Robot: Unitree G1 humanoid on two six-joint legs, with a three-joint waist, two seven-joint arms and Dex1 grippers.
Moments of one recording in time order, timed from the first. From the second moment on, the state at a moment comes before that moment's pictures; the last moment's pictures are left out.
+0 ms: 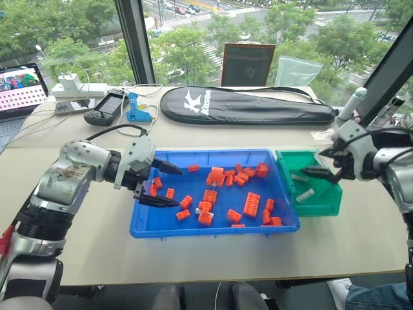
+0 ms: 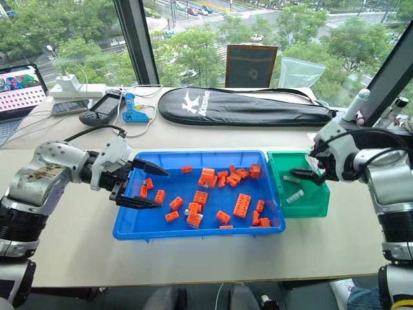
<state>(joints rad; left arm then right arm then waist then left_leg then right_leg) -0.64 0.87 -0.13 -0.03 -0.40 0.43 -1.45 -0.77 -0.91 0.02 0.13 0.18 0.67 0.97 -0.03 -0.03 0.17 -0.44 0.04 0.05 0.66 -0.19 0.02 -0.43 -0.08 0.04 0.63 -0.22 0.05</state>
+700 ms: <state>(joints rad) -0.61 0.89 -0.08 -0.04 -0.36 0.40 -1.36 -0.82 -0.48 0.27 0.22 0.20 0.59 0.94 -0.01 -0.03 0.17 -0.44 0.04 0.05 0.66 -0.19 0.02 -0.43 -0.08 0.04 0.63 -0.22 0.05</state>
